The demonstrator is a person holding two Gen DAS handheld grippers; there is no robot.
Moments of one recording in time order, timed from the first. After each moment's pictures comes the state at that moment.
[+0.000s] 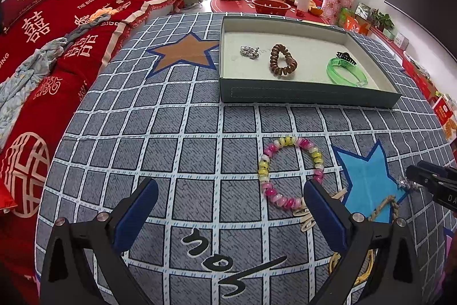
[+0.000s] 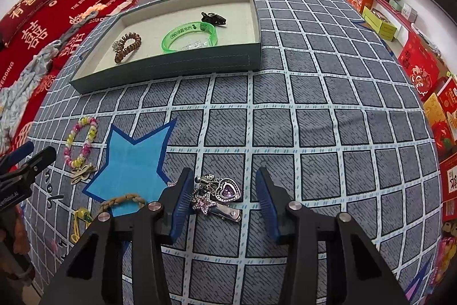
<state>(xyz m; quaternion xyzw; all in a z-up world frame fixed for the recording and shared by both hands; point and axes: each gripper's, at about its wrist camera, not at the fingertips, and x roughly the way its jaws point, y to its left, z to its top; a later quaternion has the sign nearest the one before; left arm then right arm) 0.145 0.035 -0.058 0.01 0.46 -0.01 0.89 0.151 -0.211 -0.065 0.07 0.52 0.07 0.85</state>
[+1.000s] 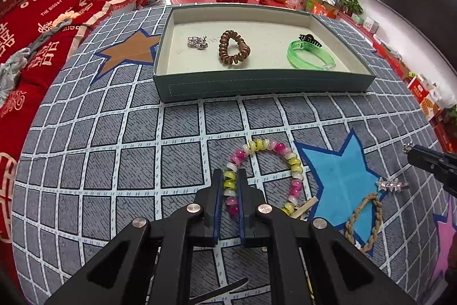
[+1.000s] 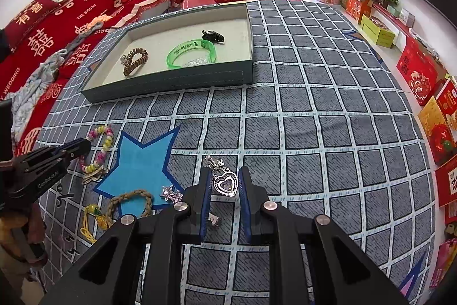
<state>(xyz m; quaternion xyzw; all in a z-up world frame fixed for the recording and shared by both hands) 0.156 0.009 -0.068 0.00 0.47 -0.11 0.88 0.137 -0.228 -0.046 0.09 0.49 0.08 0.86</state>
